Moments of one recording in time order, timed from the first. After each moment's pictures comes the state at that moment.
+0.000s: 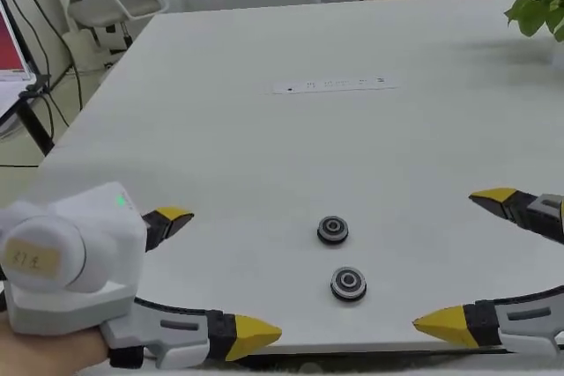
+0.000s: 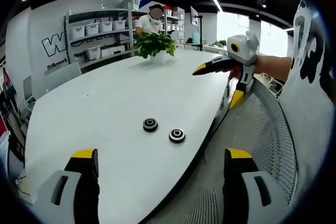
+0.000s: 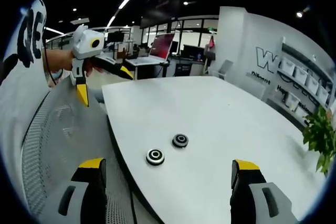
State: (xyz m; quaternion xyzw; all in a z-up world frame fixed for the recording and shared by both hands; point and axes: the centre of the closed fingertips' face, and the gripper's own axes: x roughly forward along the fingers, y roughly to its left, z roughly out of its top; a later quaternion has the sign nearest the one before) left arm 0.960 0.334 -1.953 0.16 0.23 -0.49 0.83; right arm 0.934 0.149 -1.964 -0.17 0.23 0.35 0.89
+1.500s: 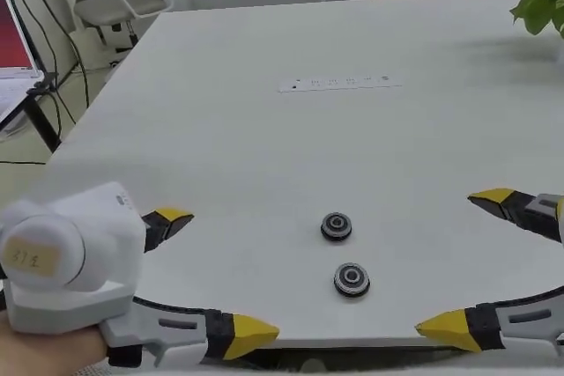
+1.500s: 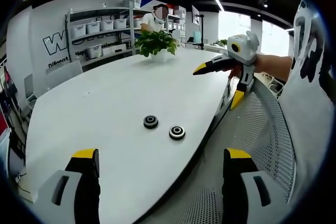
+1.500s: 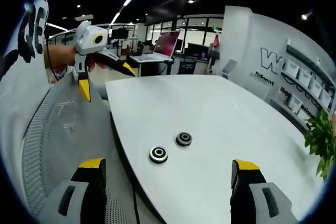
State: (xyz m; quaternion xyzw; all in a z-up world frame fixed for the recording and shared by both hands) left arm 0.956 0.340 -1.954 0.16 0.24 -0.49 0.83; right arm 0.930 0.153 -1.968 -0.18 0.24 0.37 0.88
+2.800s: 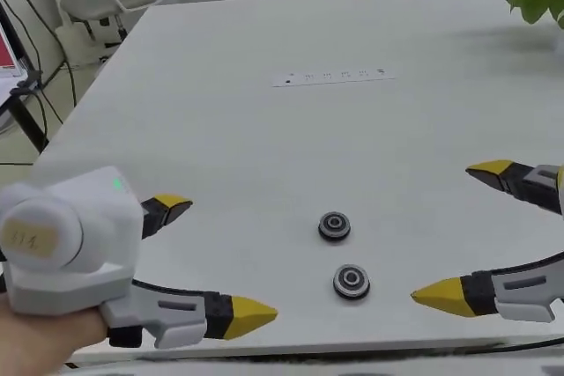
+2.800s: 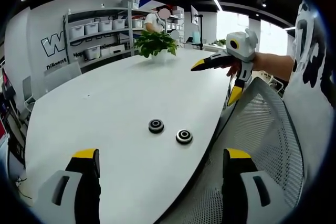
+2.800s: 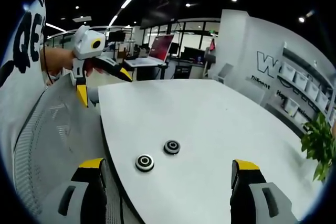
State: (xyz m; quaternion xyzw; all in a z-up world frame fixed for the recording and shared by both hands) left arm 0.980 0.333 -1.953 0.16 0.23 -0.49 0.82; right arm 0.961 0.145 -1.957 -0.18 0.22 0.36 0.89
